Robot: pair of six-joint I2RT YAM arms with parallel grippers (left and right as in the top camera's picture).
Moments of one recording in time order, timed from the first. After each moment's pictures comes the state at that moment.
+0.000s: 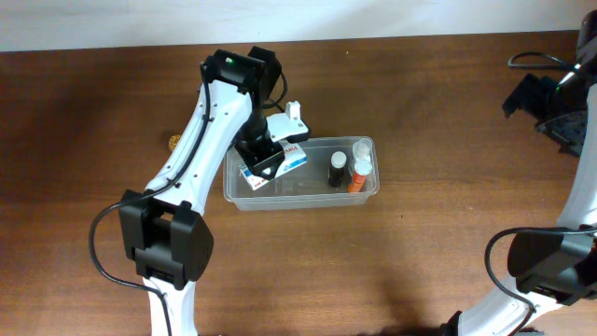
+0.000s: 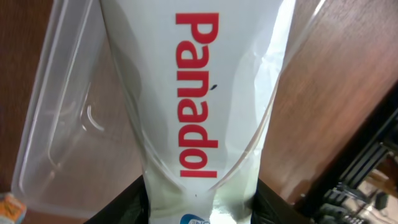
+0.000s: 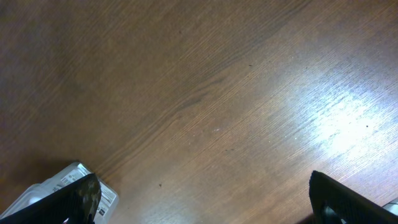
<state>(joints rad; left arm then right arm) -0.39 2.13 2.08 -1.62 0.18 0.72 -0.36 1.92 2.20 -1.65 0.03 0.39</state>
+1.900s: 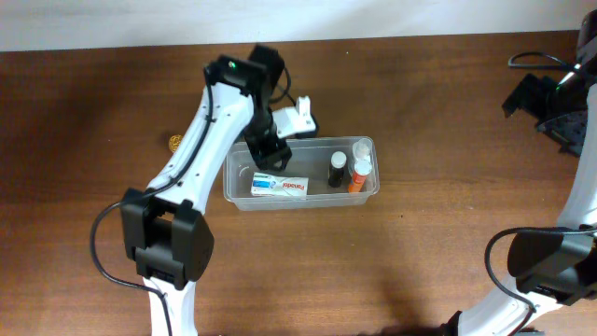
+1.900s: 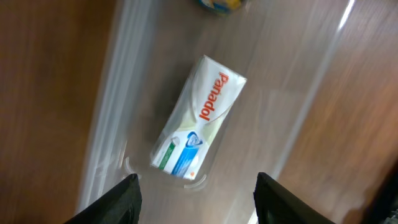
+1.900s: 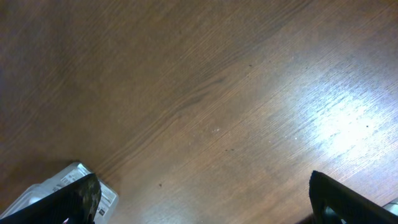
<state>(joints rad) -0.39 2.13 2.12 -1.50 0.23 0.80 -0.36 1.92 2.20 -1.65 0.03 0.39</state>
